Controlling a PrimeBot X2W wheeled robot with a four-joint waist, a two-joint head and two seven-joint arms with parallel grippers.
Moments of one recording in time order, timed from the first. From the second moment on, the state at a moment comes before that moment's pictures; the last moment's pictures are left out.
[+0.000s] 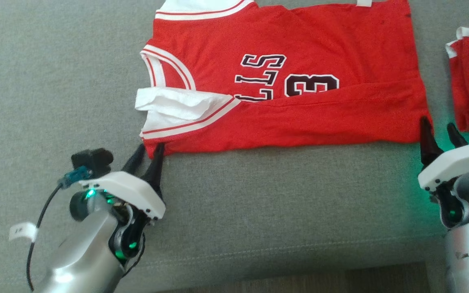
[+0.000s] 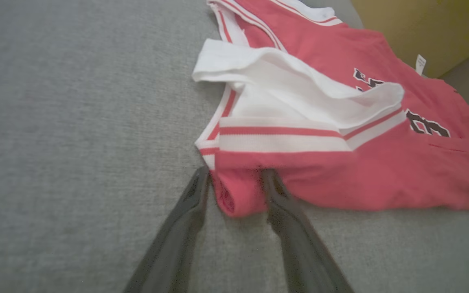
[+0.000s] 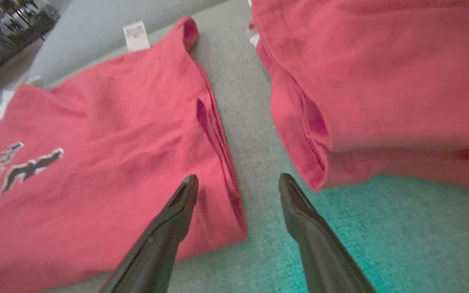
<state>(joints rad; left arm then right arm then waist) -0.43 0.27 -0.68 0.54 -0.91 0.06 -0.21 -0.40 -0.08 -0.31 0.51 0.30 0.13 0.07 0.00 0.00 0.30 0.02</state>
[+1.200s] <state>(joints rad) -0.10 0.46 -0.70 0.09 -0.89 0.18 -0.08 -0.12 -0.19 -0.22 0.28 0.41 0.13 0.39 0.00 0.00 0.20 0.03</state>
